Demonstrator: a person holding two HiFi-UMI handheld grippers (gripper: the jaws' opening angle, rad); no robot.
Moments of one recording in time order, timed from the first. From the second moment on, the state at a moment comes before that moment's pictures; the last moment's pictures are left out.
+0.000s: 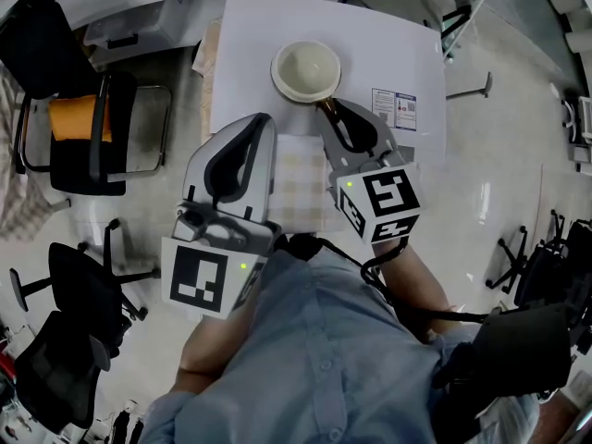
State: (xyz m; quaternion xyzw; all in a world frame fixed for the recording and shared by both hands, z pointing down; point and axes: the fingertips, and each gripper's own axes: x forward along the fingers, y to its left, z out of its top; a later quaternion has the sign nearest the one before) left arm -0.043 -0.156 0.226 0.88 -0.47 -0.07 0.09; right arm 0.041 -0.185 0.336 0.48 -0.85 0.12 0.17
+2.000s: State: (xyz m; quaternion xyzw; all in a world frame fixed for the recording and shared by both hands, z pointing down) left arm -0.036 -0.168 0.243 0.88 -0.46 -0.04 0.10; right arm 0.061 -0.178 0.328 0.48 -0.86 0.09 0.15
